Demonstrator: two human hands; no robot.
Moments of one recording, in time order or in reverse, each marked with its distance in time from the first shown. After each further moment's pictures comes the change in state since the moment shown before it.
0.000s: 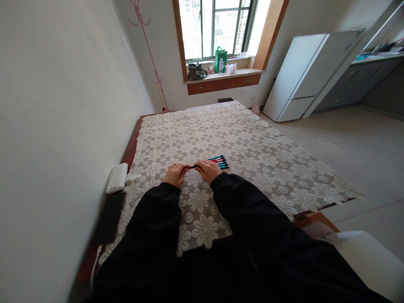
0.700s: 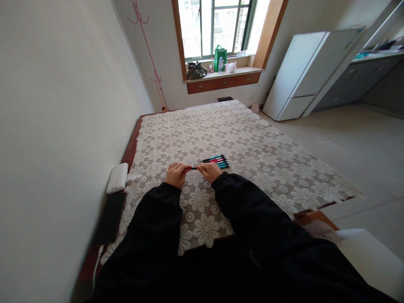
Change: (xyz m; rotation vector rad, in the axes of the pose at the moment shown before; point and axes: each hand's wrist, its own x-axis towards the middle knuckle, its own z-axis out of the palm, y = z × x) left_hand 0.000 0.014 -0.011 0.021 0.077 0.100; right_hand 0.001 -0.009 -0.006 -0.020 -0.134 0.199
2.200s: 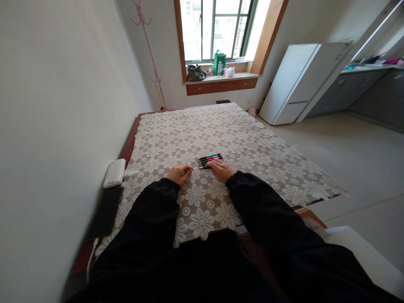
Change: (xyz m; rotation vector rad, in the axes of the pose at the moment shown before) left_hand 0.001 -0.003 0.017 -0.148 -0.218 -0.034; right_hand -0.036 0.061 -0.028 -0.152 0.053 -0.460
